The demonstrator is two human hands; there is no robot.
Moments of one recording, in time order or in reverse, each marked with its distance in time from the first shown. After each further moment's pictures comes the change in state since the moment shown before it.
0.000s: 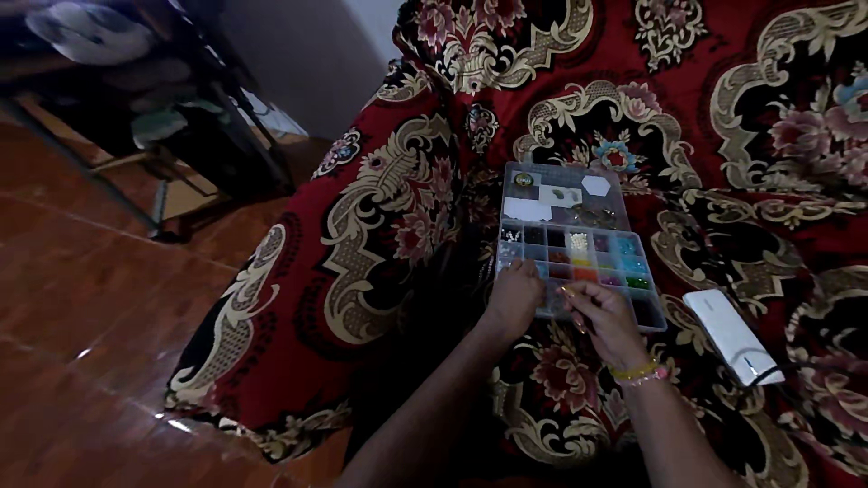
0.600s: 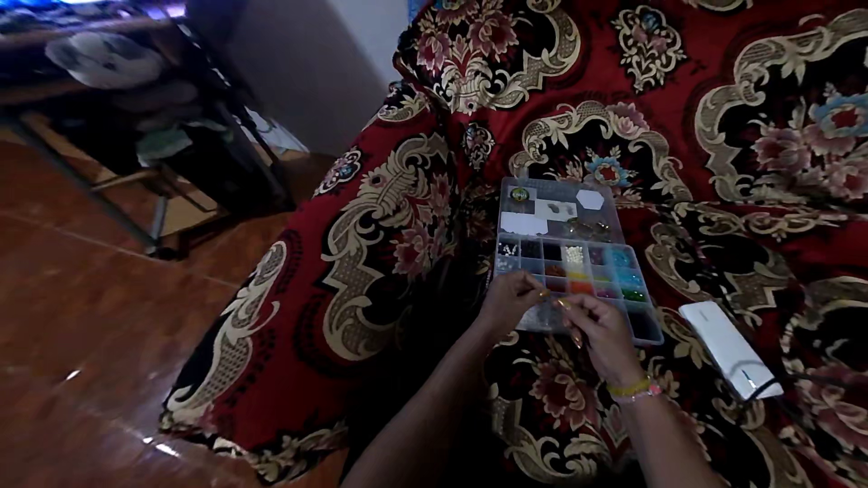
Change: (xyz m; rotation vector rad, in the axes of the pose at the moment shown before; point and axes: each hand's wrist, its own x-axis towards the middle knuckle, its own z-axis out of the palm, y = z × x) left_hand -0.008 -0.014 -0.005 -0.923 0.192 -0.052; right_hand -0.001 0.003 0.004 -0.034 0.050 -0.086
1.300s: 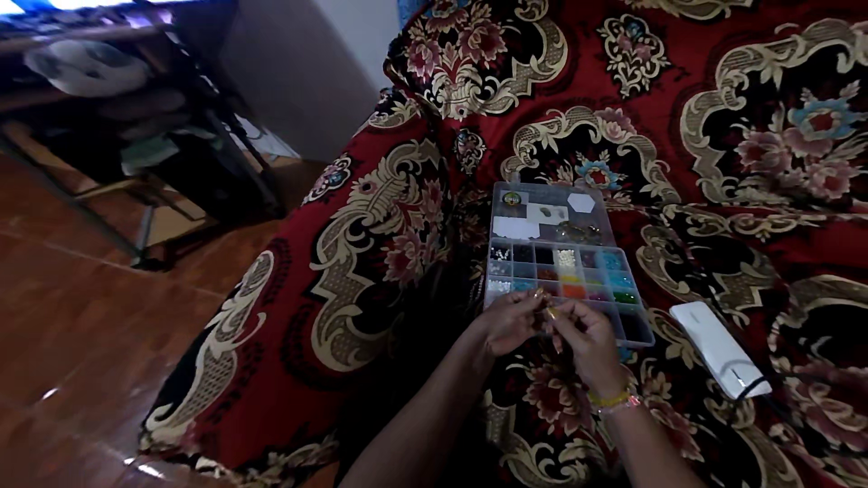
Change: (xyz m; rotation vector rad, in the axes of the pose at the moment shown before) left_hand -0.001 -0.010 0.015 -0.799 -0.234 -0.269; right_hand -0.008 0.003 0.013 -0.002 0.039 -0.151
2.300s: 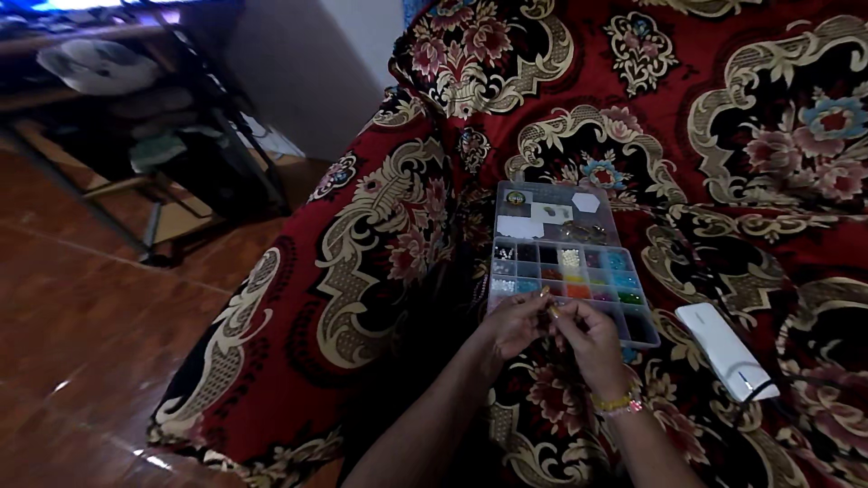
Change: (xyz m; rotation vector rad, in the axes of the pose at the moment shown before) left_hand -0.001 -0.003 0.008 -0.044 0.096 -0.016; right_hand -0.002 0.000 0.004 -0.154 0.060 -0.022
